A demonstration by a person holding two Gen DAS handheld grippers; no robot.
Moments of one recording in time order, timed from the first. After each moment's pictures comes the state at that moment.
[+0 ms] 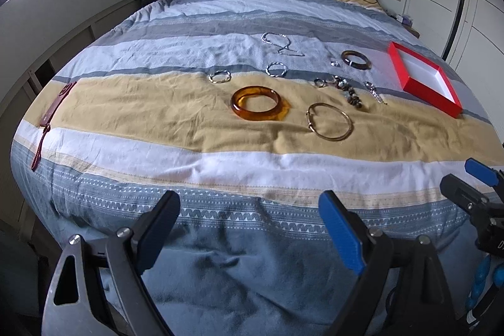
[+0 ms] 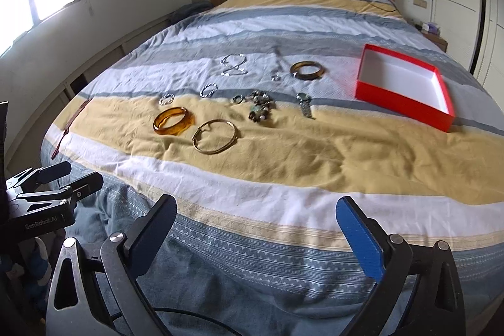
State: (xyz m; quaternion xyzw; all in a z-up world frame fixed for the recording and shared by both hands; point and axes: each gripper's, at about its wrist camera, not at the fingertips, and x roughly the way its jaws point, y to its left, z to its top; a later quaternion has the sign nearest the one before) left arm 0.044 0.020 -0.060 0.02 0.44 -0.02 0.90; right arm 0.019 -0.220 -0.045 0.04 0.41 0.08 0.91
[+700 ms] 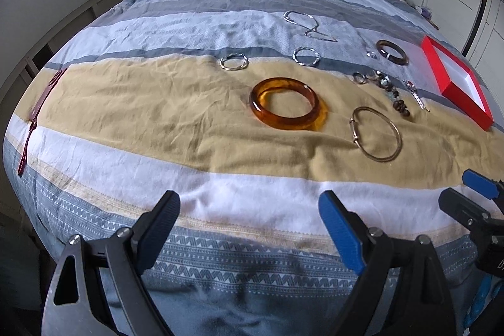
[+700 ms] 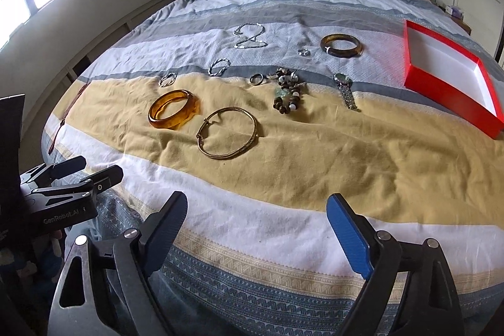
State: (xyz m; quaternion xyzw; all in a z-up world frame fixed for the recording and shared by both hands) left arm 0.119 0.038 -0.096 0.01 0.48 0.01 0.88; right arm 0.091 -0.189 -0.081 0.04 0.47 0.11 0.87
